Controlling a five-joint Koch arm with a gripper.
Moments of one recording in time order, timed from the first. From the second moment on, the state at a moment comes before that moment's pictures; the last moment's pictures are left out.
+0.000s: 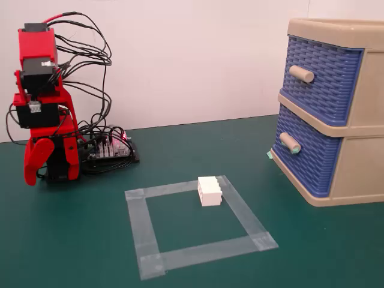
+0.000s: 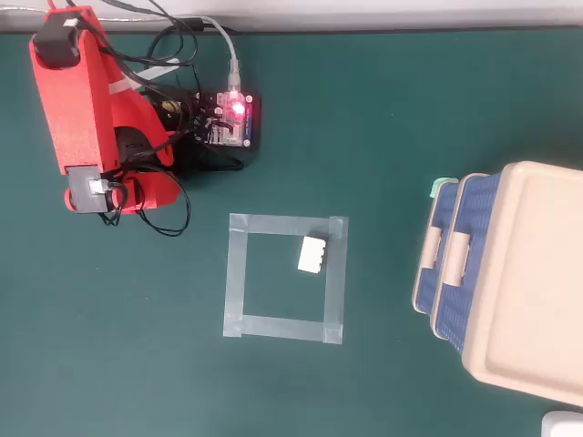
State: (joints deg) arm -6.9 132.1 141.7 88.0 86.0
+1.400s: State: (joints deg) arm -77.0 90.8 124.3 -21.9 164.0
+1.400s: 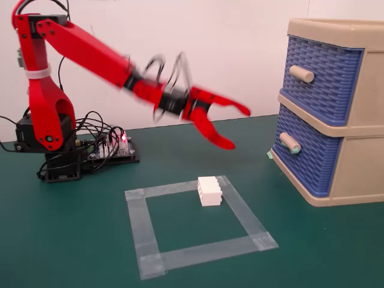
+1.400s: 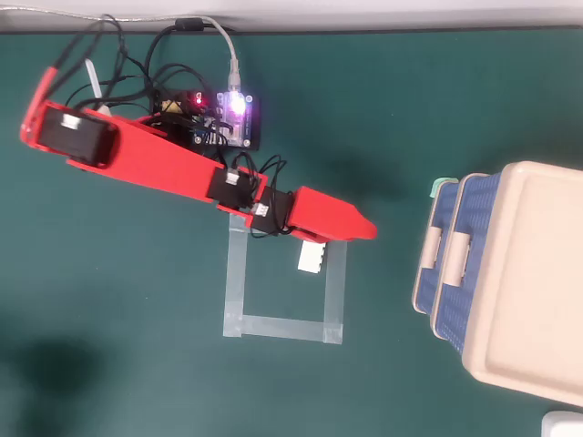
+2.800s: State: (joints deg) arm -75.9 46.8 88.9 -40.6 165.1
